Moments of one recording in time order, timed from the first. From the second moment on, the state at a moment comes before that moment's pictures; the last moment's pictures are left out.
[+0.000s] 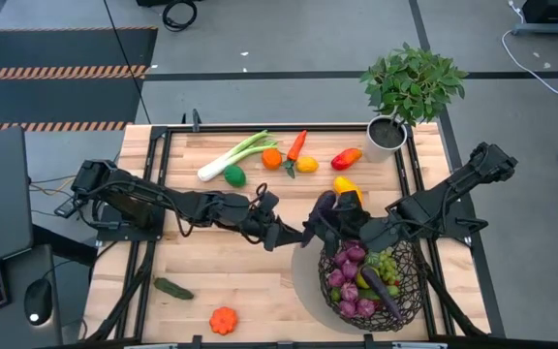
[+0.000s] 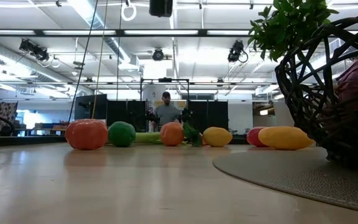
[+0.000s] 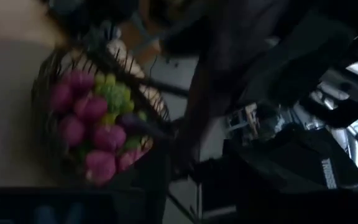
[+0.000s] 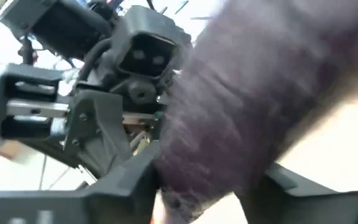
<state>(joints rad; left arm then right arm) -0.23 1.56 1.12 0.29 -0.03 -1.09 0.52 1.34 1.18 -0.30 0.76 1.00</state>
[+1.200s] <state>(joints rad) -0.28 1.56 1.12 0.13 0.02 -0.92 0.78 1.34 1.18 -1.04 -0.15 1.48</state>
